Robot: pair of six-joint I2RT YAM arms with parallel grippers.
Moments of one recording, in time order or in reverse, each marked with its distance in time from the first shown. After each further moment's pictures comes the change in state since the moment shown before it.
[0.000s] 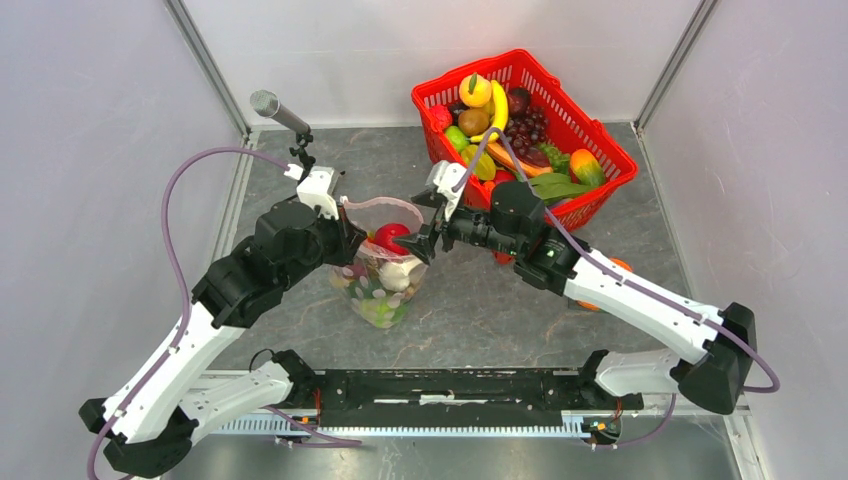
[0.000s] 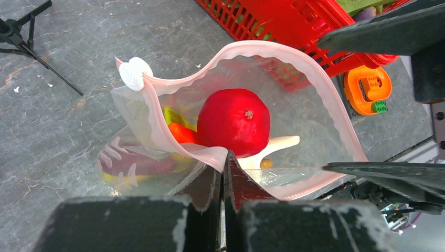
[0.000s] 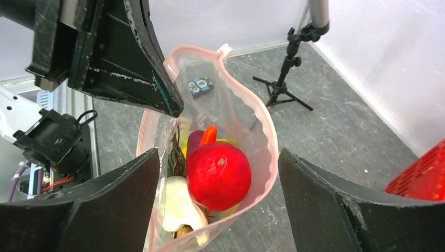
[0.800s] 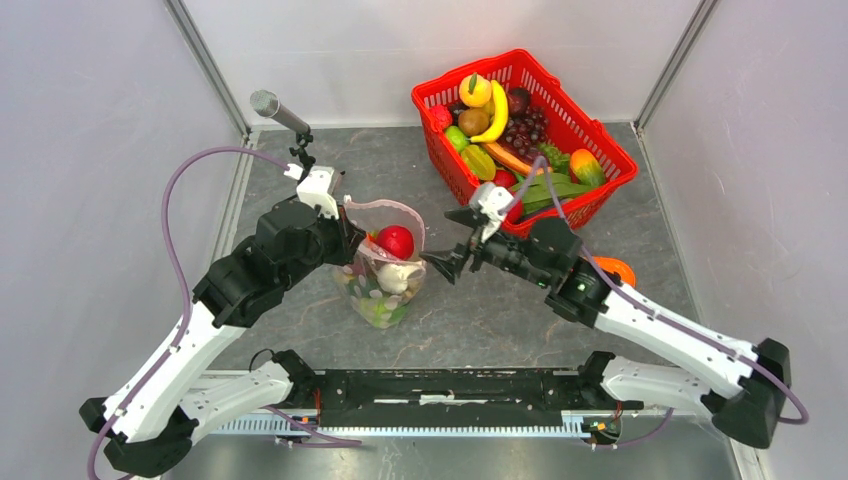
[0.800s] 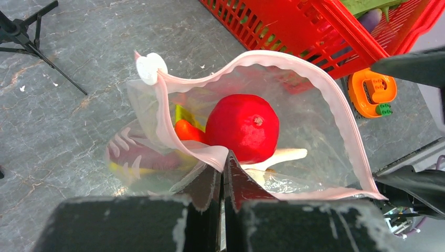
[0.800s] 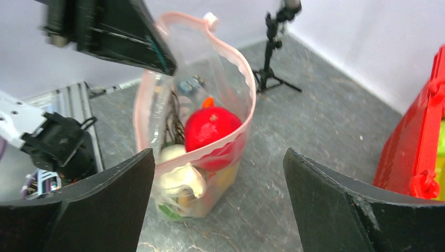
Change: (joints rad) left arm 0.000 0.004 -0.001 0.000 -0.017 0.000; right arm 0.002 -0.220 -0.248 0.081 0.144 0.107
